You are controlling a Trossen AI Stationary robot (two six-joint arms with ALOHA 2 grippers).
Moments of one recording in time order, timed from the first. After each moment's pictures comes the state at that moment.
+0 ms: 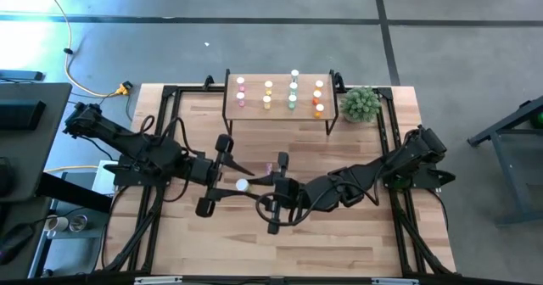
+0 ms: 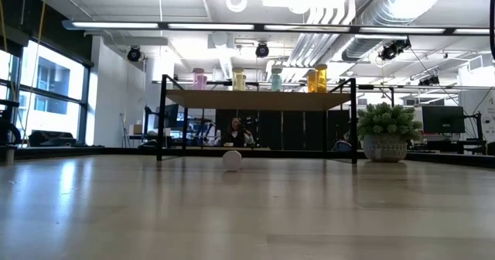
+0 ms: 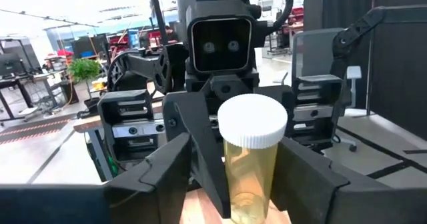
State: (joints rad) left arm -0.32 1.19 1.12 0.10 -0.20 0.18; right arm 0.47 1.79 1.72 0.03 0.59 -0.06
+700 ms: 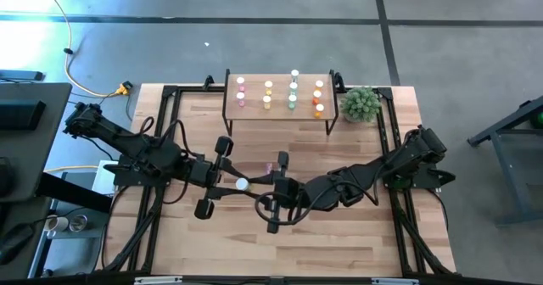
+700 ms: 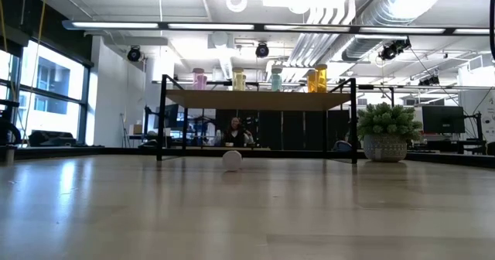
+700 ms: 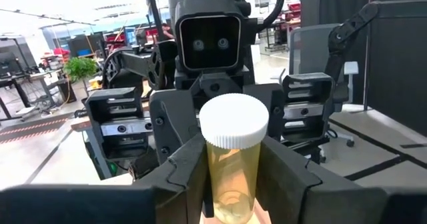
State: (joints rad) left arm -0.32 1.19 1.12 0.08 -0.20 0.19; right arm 0.47 1.79 1.72 0.03 0.59 -0.07
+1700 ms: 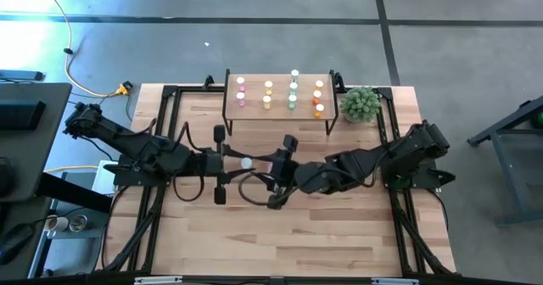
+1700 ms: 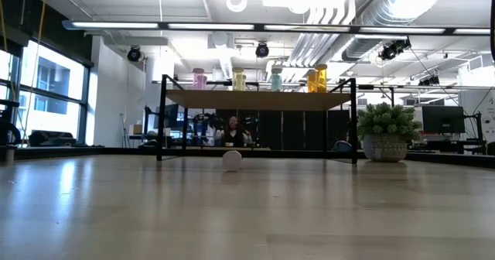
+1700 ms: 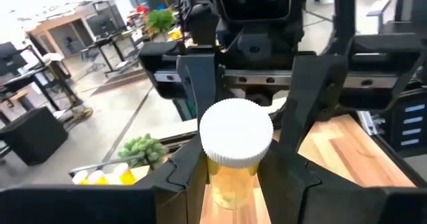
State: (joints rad) left arm -0.31 1.19 1.12 -0.07 -0.52 0.25; right arm 0.38 1.74 1.72 -0.31 0.64 0.03
